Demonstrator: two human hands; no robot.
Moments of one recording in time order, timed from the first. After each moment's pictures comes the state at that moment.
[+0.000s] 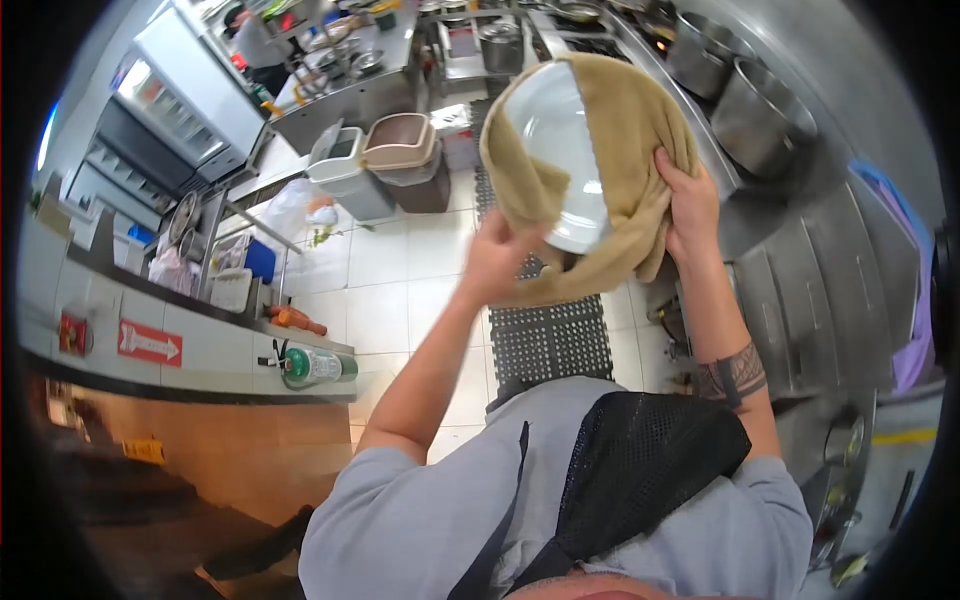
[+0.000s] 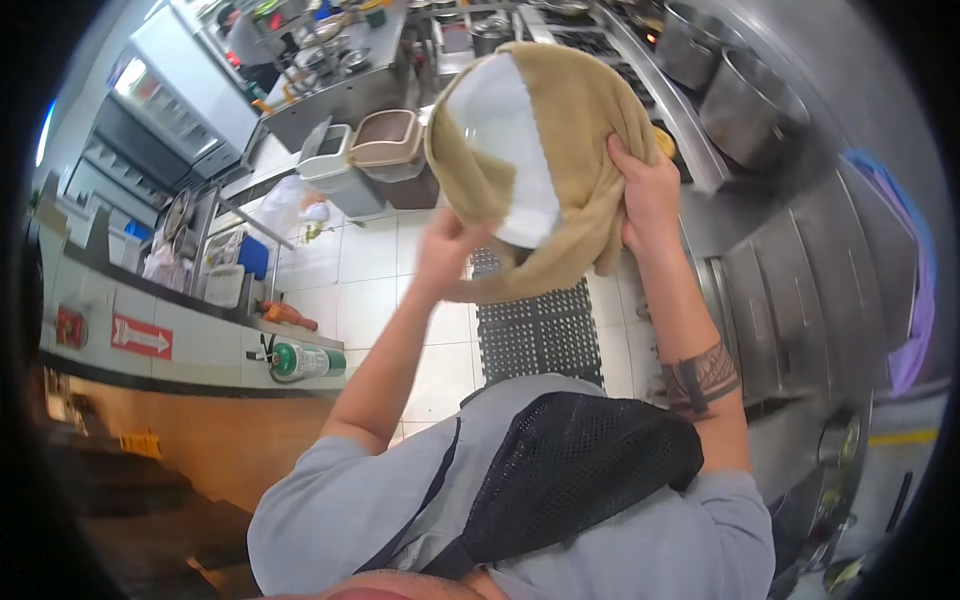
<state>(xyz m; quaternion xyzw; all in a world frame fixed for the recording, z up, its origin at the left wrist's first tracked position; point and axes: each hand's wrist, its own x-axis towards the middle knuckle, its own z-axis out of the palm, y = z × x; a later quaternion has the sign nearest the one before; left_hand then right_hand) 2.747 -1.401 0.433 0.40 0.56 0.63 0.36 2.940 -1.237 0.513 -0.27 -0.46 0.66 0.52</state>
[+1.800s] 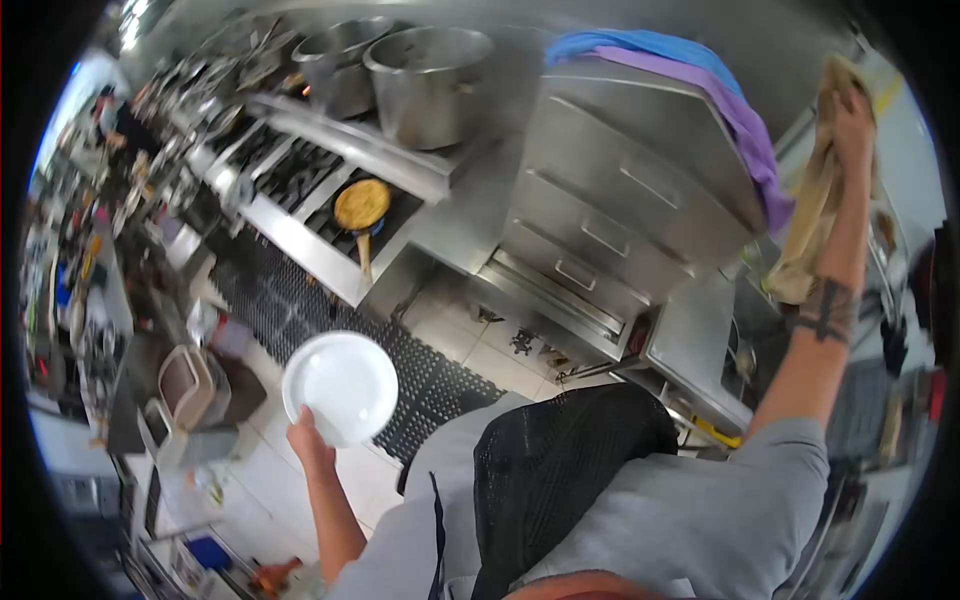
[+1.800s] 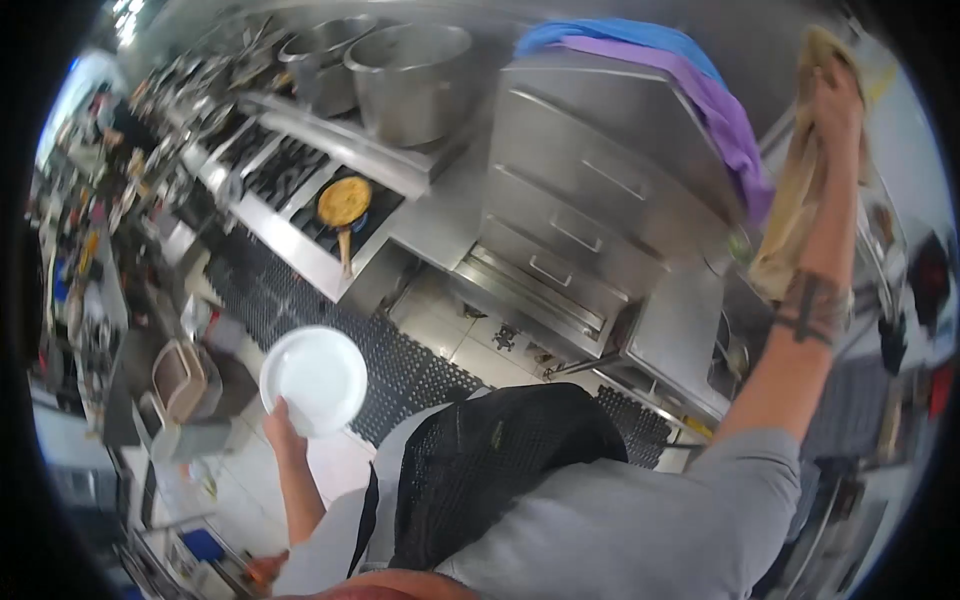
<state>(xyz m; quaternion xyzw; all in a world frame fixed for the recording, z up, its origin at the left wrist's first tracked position) 2.735 -1.241 0.282 0.14 0.62 0.59 0.49 3.528 -1.181 0.777 -0.69 -0.43 -0.38 0.44</state>
